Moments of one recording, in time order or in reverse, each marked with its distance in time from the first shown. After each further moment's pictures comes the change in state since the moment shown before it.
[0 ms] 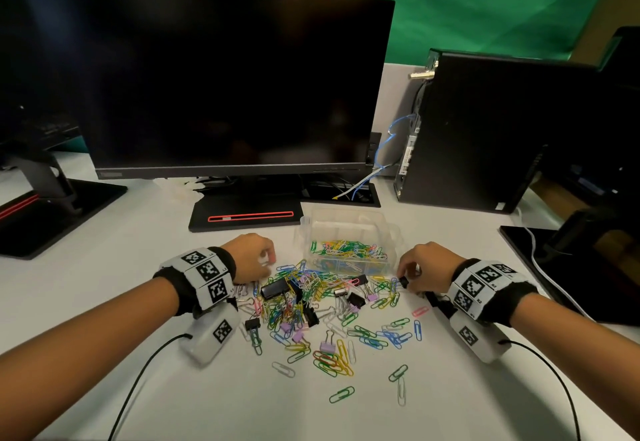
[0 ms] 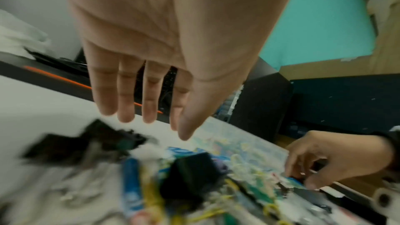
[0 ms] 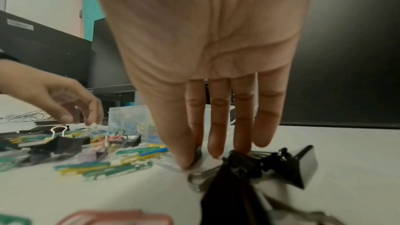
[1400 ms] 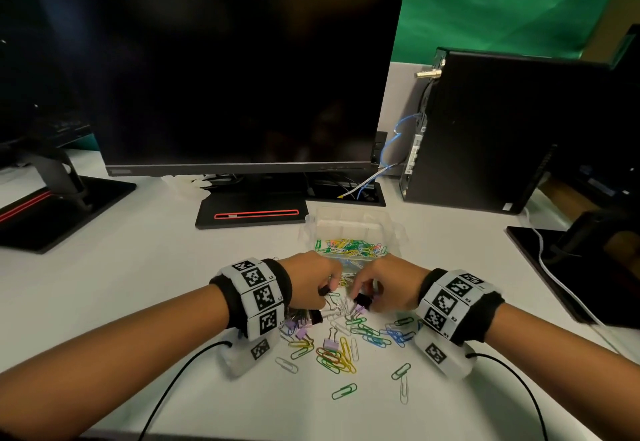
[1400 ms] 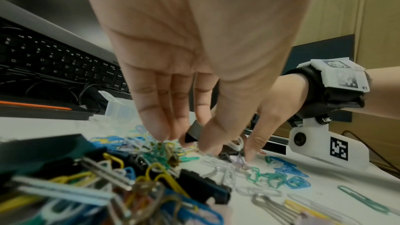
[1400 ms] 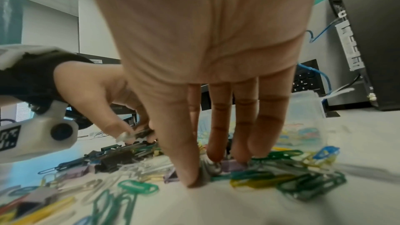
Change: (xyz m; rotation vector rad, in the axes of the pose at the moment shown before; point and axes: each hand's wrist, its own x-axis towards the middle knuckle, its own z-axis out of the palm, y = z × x) left_hand -0.015 0.080 0.012 0.052 -0.107 0.341; right_hand -0.014 -0.073 -0.001 0.100 -0.060 -0.345
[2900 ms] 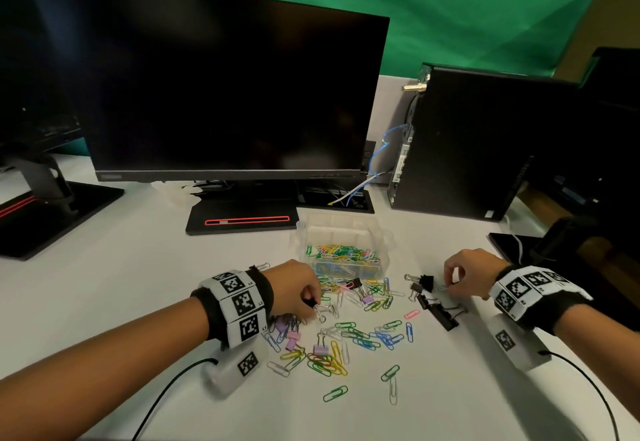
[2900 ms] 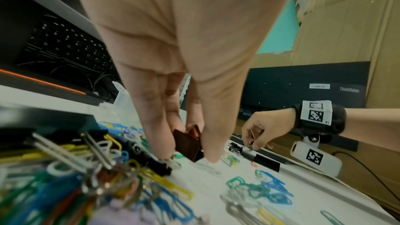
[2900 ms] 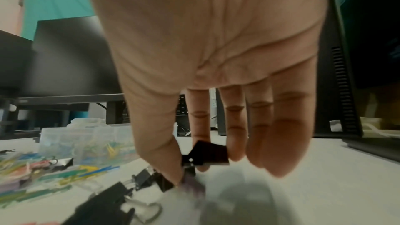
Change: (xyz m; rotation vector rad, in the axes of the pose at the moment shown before) left_hand -0.010 -0.008 0.007 -0.110 0.029 -0.016; right_hand -0.073 0.095 -0.026 -0.103 0.078 0.570
